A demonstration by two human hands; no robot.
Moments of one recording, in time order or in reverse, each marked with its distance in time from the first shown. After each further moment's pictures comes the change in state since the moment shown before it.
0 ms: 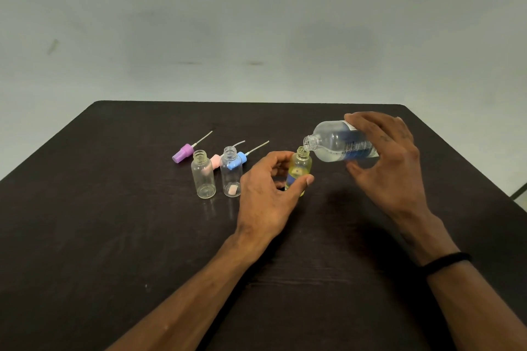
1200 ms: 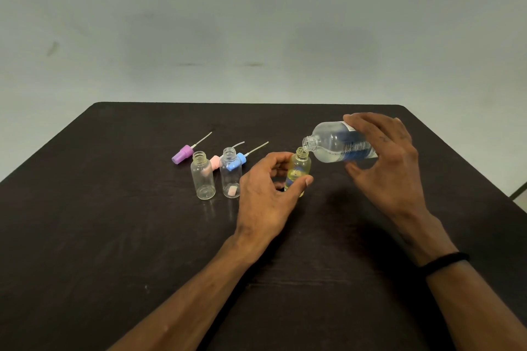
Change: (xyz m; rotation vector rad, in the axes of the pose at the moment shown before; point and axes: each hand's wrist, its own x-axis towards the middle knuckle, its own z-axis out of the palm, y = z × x) left_hand 0.001 -0.001 0.000 0.007 -0.011 0.002; right_hand 0.000 0.002 0.001 0.000 -0.006 0.010
